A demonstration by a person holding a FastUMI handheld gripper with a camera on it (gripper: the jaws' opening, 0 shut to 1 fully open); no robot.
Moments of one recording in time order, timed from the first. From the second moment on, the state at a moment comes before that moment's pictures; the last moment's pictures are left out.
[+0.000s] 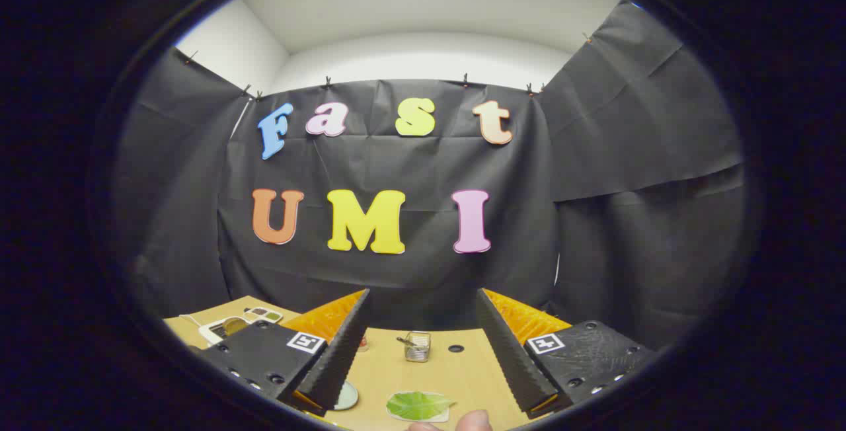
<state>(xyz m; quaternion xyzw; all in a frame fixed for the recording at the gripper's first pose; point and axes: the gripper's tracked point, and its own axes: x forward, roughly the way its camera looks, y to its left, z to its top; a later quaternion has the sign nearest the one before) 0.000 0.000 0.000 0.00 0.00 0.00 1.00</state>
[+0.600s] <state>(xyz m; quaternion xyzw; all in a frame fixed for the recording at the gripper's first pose) -0.004 0.000 -0.008 0.01 0.01 0.01 1.00</state>
